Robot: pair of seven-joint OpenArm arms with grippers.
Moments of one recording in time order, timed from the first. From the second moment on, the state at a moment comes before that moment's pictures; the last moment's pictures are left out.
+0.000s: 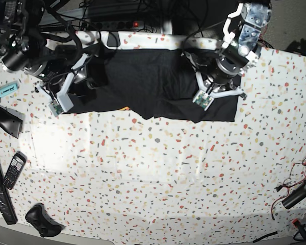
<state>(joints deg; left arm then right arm) 12.2 -11.4 18.2 103.4 4.6 -12.2 42.5 -18.2 21.9 12.7 122.2 39.4 28.0 -66.4</state>
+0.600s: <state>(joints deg) 3.1 -7.1 19.1 93.0 -3.0 -12.7 39.3 -18.2 21.9 12.7 122.2 39.4 28.0 -66.4</state>
